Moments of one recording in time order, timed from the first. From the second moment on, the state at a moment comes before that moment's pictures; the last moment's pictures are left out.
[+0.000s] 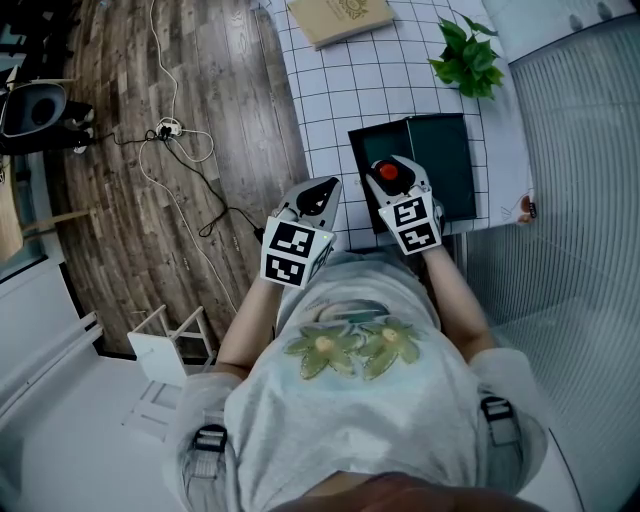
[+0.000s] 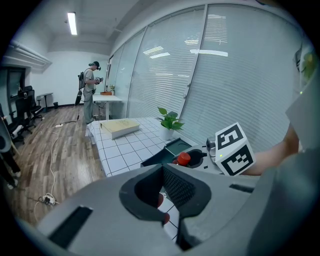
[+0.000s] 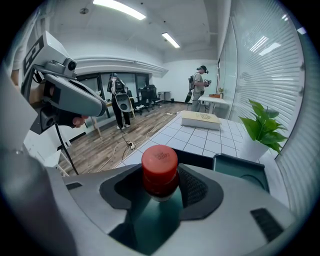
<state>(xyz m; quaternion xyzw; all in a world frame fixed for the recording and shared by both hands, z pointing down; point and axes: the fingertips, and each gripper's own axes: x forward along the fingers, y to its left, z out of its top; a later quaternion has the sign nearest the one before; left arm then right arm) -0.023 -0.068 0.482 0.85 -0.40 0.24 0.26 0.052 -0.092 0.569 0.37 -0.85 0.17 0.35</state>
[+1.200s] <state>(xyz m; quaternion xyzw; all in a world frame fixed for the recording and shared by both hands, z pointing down) -0.030 -0.076 0.489 0.85 -0.39 0.24 0.27 0.047 -0.100 0.580 0.37 -0.83 0.18 0.37</state>
